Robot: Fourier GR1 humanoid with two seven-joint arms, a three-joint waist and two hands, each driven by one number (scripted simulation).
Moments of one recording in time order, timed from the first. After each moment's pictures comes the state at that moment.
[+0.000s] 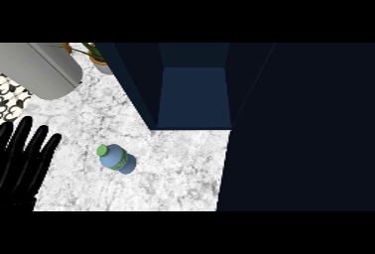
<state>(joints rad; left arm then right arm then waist) 0.21 0.06 -0.11 -2.41 0.17 0.11 0.44 0.12 -0.10 0.34 -2.51 -0.04 -0.07 0.46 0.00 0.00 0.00</state>
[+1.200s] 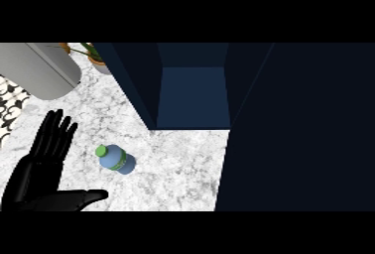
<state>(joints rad) 0.15 0.08 0.07 -1.89 0.18 -0.04 0.10 0.09 -0.13 0.39 -2.51 -0.02 -0.11 0.48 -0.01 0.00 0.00</state>
